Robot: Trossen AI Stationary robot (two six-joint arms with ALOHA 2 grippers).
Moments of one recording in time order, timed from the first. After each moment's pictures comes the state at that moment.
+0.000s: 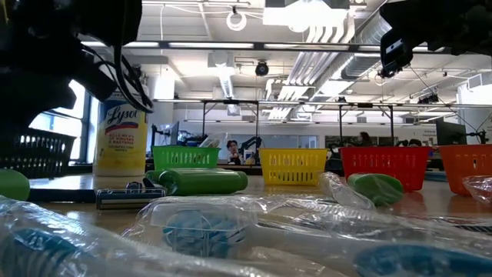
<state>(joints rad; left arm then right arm) -0.41 1.67 1.07 -1.26 0.01 -1.29 0.16 0.63 0.14 0.61 -0.05 0.08</state>
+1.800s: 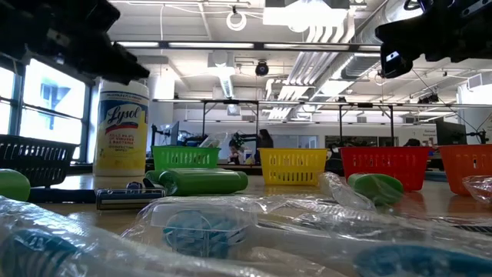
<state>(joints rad) -0.10 0.69 0.26 0.18 -0.07 0.10 0.16 0.63 0.14 0.51 0.00 0.01</state>
